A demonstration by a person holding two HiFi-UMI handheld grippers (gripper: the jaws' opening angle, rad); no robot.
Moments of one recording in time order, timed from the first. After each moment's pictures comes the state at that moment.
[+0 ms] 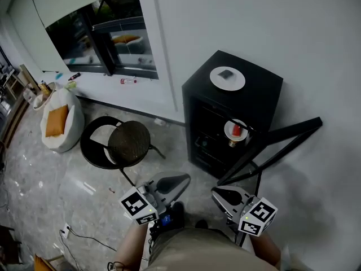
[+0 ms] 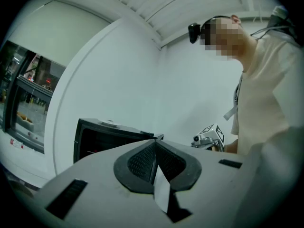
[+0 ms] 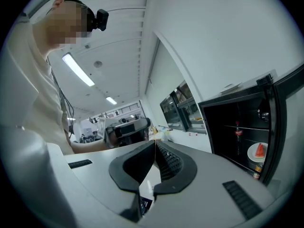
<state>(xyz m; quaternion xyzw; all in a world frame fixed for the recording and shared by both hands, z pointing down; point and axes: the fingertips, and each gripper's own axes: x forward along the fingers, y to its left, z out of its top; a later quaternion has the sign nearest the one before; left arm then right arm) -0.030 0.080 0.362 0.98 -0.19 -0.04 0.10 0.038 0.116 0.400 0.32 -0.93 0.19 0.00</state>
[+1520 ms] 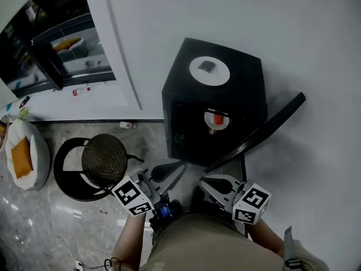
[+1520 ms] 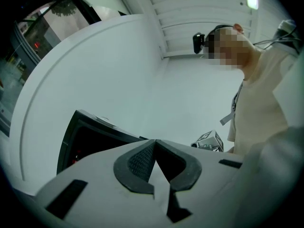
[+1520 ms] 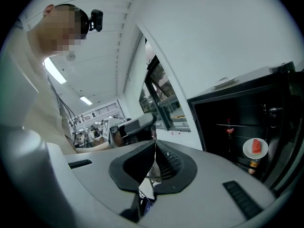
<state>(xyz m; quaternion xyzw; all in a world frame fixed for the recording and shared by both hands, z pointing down) -0.051 -0.030 0.371 0.98 -0.02 -0.10 0.17 -0.019 0.024 0.408 0.44 -0.87 0.24 0.02</state>
